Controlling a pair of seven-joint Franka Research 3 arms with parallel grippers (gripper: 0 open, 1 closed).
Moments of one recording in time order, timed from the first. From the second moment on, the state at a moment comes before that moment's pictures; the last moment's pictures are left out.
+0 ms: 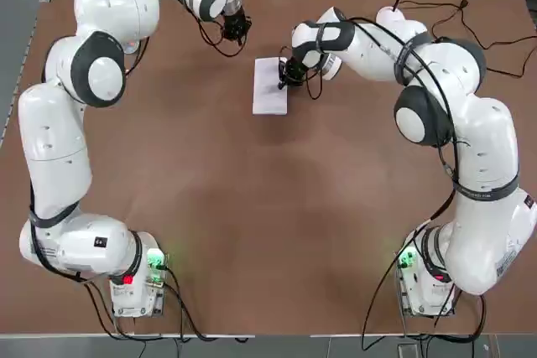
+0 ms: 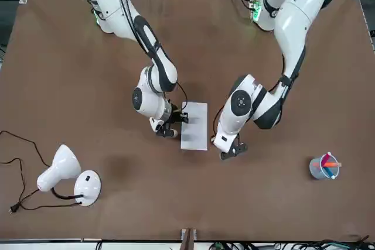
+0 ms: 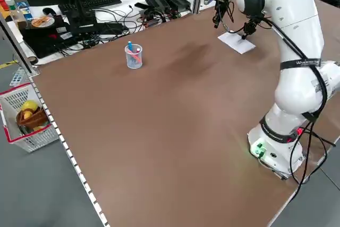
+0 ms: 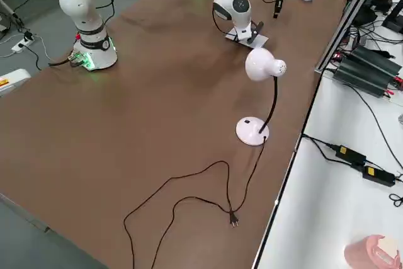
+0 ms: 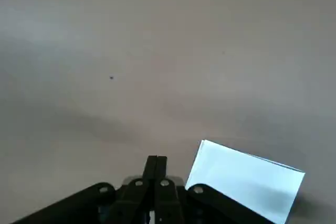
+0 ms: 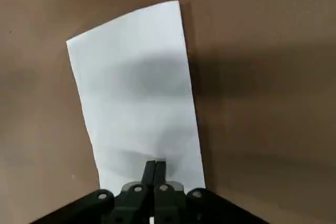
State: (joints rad) left arm -0.10 0.79 -0.55 -1.44 0.43 2.21 -1.02; right arm 0.65 0.77 0.01 -1.65 0.98 2.55 0.02
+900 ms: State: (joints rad) left arm 0.09 0.73 -0.63 -1.41 0.44 2.16 -1.00; right arm 0.69 0.70 0.01 -1.70 0.98 2.55 -0.01
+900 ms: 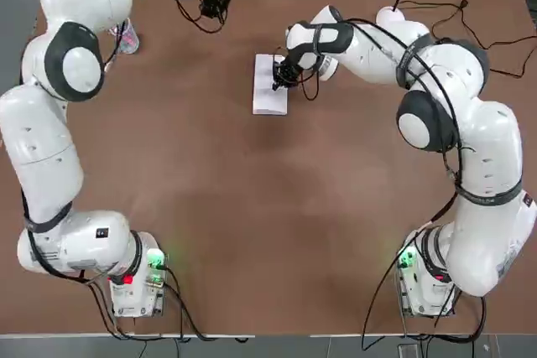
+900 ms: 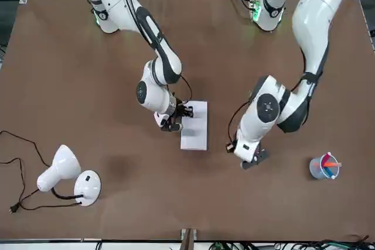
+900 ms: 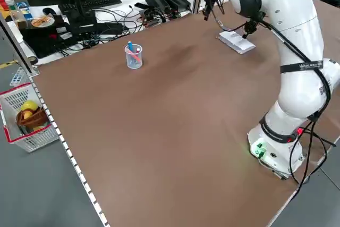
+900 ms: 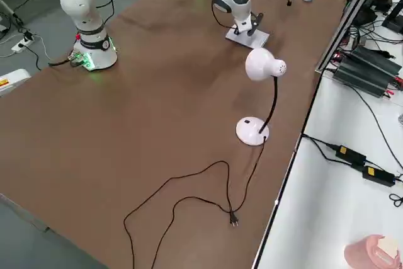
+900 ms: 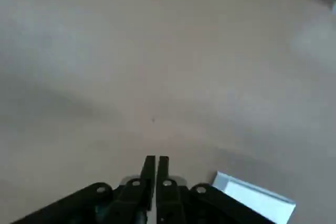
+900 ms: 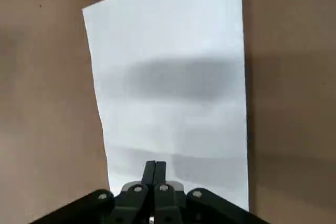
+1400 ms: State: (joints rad) left arm 0.14 0.70 -0.64 -1.39 0.44 2.16 -1.00; right arm 0.69 0.63 0.01 -1.83 0.98 2.55 -0.07
